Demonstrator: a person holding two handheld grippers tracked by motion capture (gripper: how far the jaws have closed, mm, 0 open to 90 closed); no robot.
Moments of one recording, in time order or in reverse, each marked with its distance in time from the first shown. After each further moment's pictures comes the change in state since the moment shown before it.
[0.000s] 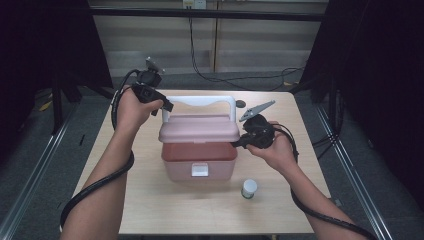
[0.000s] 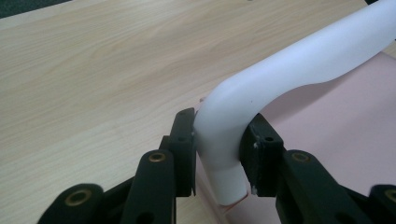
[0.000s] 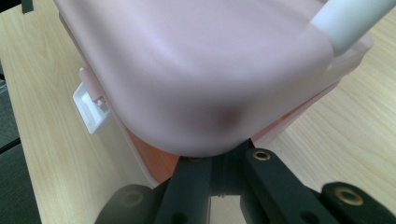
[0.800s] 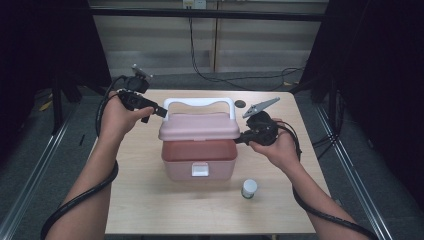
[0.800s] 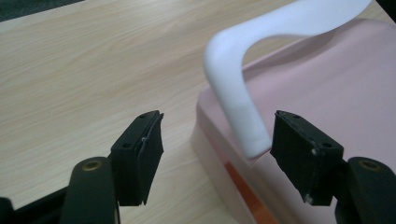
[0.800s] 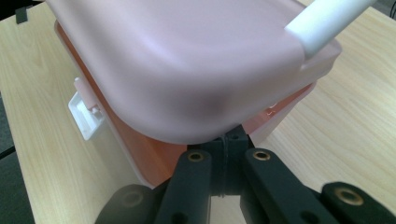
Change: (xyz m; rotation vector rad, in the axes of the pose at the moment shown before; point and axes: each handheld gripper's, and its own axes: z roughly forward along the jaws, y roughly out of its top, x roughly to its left) left arm 0.017 -0.030 -0.018 -0.039 0.021 0.006; right arm -0.004 0.003 -0.010 -0.022 -0.026 0.017
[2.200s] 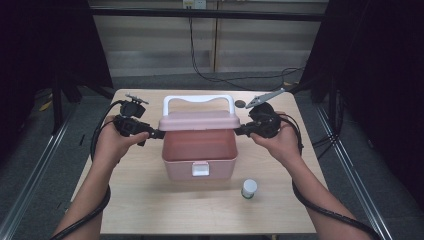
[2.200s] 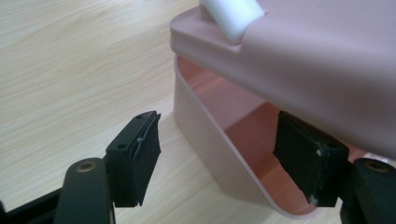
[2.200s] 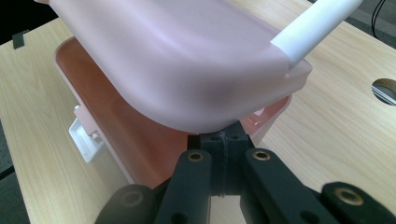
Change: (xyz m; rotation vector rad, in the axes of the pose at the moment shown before) left arm -0.003 -0.054 0.020 -0.044 -0.093 0.039; right arm -0.005 0.014 -0.012 -0.038 -0.031 0.037
